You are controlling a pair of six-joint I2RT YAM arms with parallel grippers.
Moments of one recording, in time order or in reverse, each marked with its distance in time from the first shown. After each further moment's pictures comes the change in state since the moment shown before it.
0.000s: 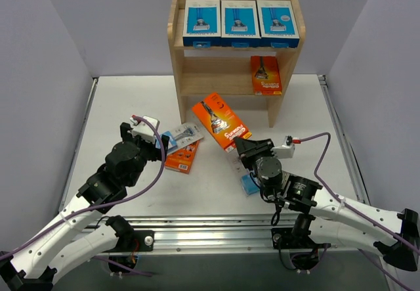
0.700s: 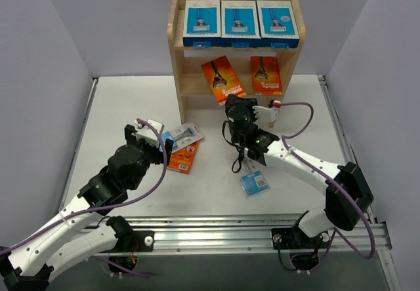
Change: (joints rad) left arm -0.079 -0.002 0.000 0.001 -0.026 -0.002; right arm -0.312 0.612 0.428 0.191 0.064 -0.029
